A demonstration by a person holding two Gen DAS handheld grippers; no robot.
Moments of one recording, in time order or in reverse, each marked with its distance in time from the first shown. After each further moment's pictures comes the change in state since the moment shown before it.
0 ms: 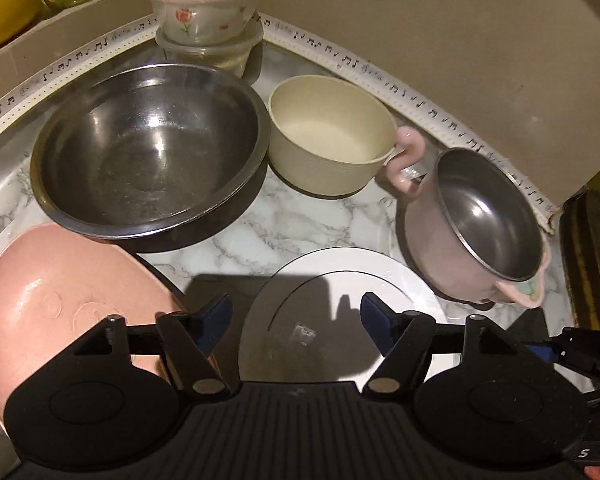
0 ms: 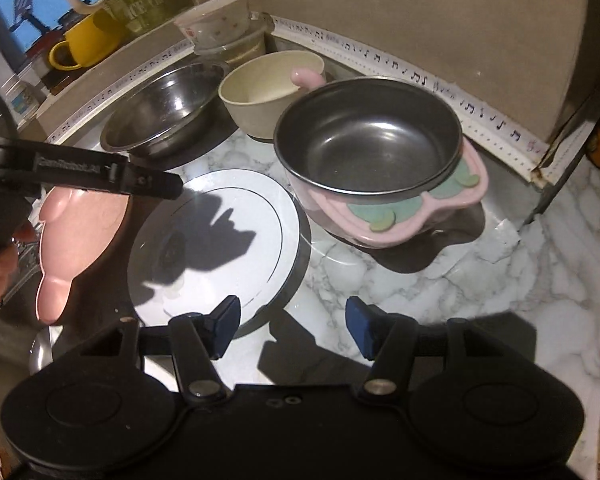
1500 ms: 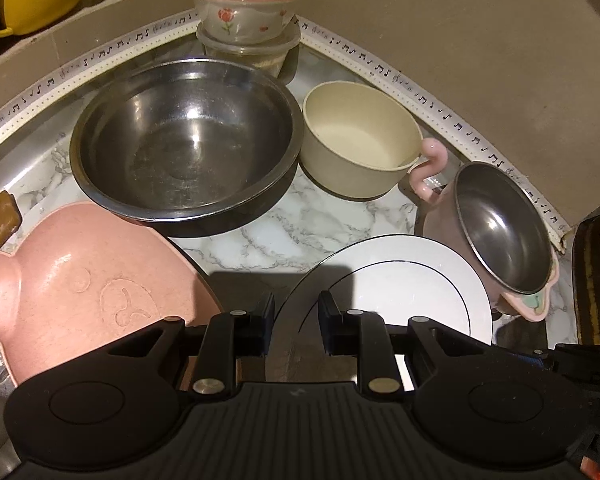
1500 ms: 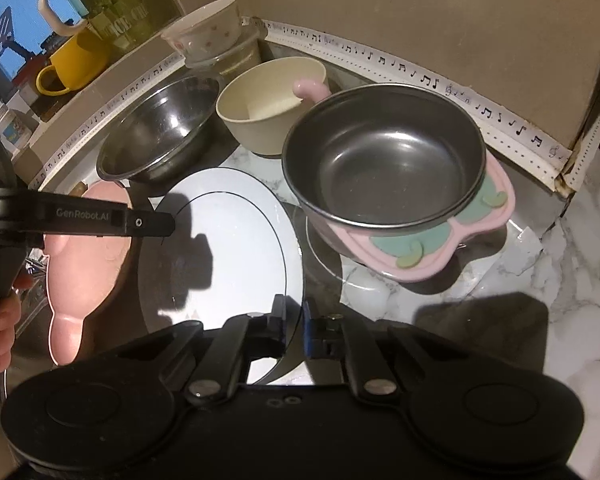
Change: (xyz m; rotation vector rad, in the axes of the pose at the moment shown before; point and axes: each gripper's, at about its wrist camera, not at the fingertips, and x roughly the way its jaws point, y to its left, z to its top) left arm -0.018 0.006 -0.003 -0.089 0.001 0.060; right arm 0.010 0.006 0.017 0.075 0.000 0.021
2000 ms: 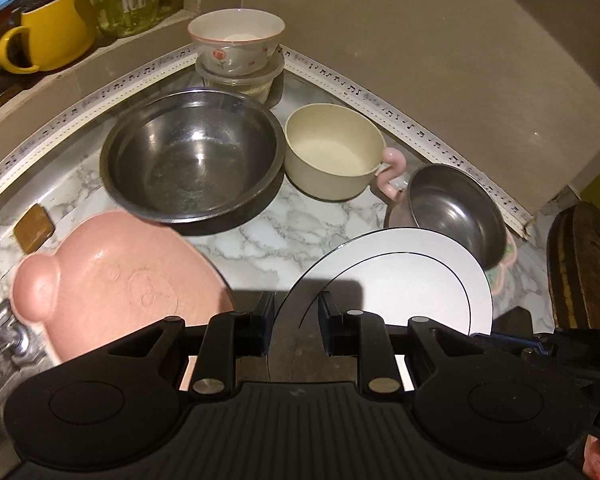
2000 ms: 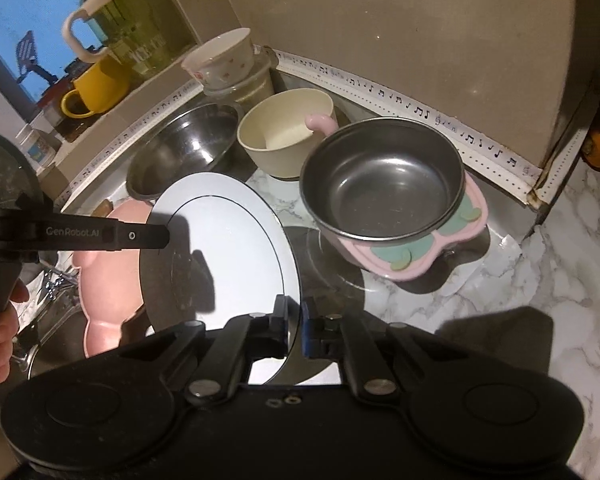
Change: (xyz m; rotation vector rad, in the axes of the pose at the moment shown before) left arm -0.061 -0.016 -0.010 0.035 -0.022 0.015; right arm -0.043 0.007 -0.003 0.004 -0.045 0.027
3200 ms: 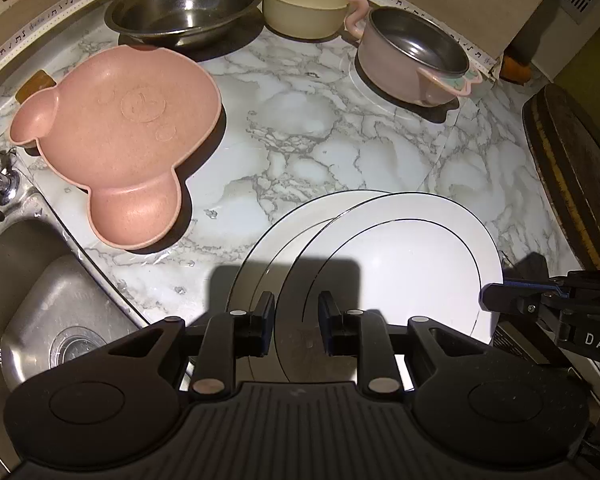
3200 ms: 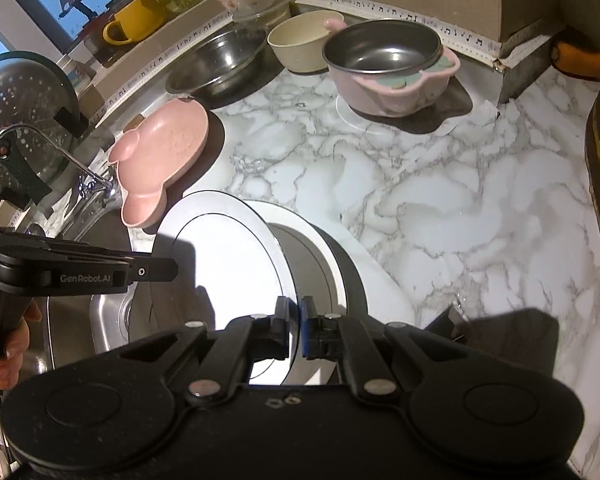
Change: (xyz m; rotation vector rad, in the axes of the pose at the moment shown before) left arm -0.022 -0.010 -0.132 0.046 0.186 -0.033; right arm -0.054 0.017 -0.108 0.011 0.122 0.023
